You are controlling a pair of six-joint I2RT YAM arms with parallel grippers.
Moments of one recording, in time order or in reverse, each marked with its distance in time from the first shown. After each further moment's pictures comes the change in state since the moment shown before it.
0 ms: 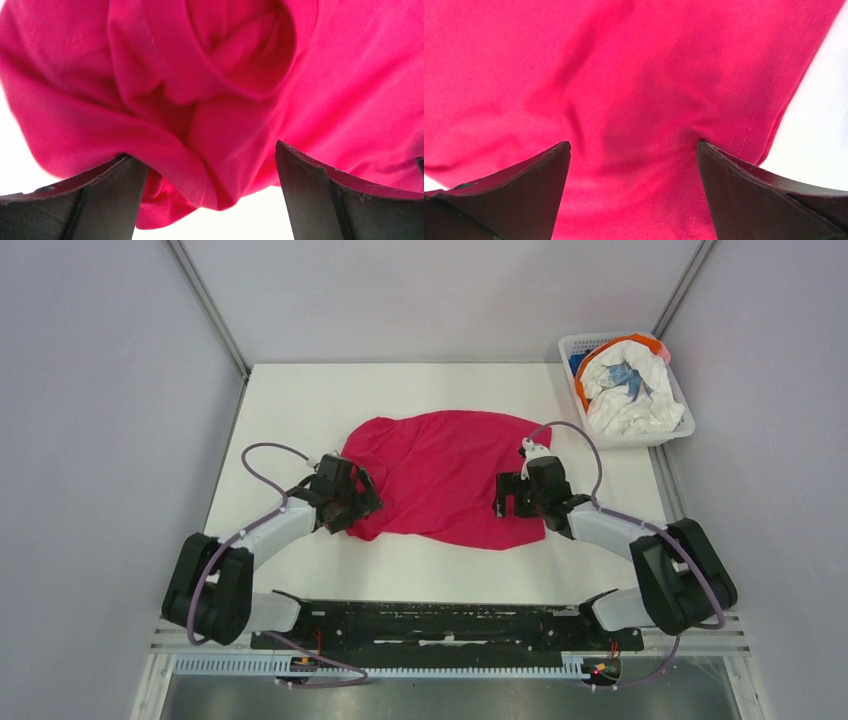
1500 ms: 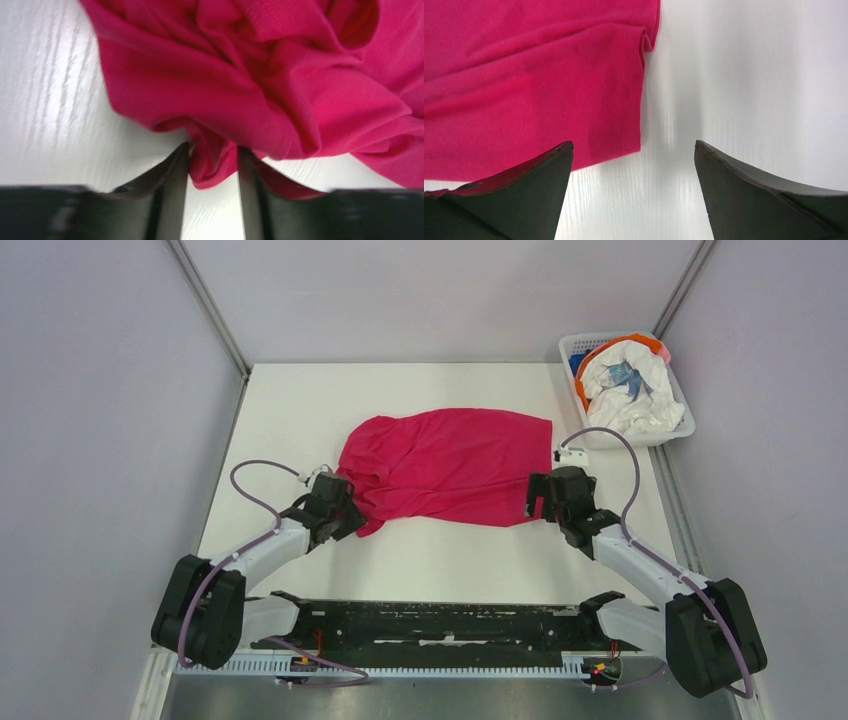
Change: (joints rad) left arm -0.007 -0.066 -0.133 0.095 -0.078 -0.038; right arm -0.052 -0.252 -0.048 -0.177 0.329 0.023
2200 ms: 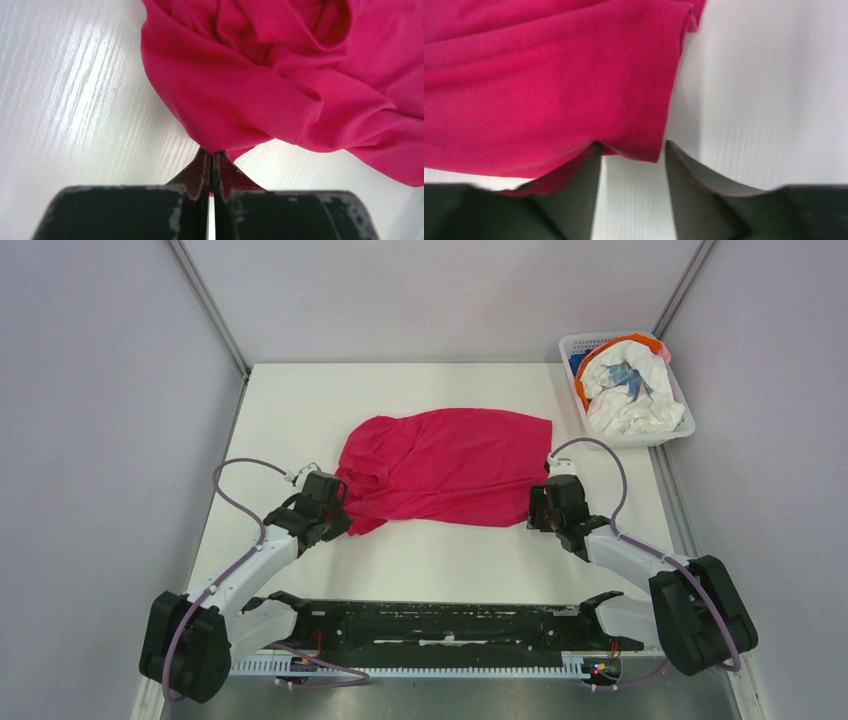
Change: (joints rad) left arm 0.000 -0.172 0.061 -0.250 -0.085 0.002; right arm -0.001 0.109 -0.084 0.149 -0.142 -0.029
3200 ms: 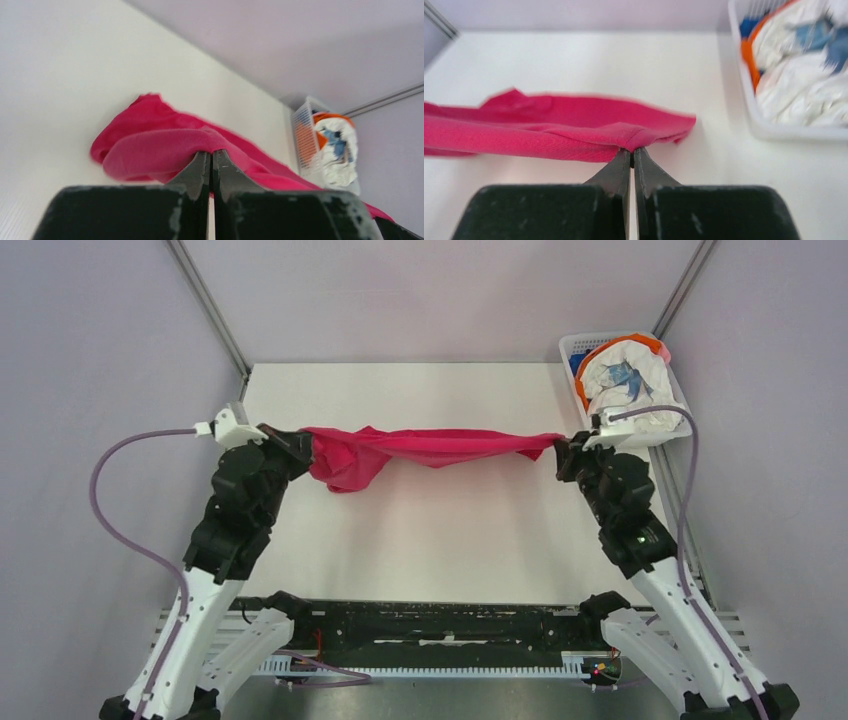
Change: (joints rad) left arm 0.000 -0.319 0.438 0.006 -0.164 0.100; right arm 0.001 -0.462 0.308 -0.130 -0.013 -0.126
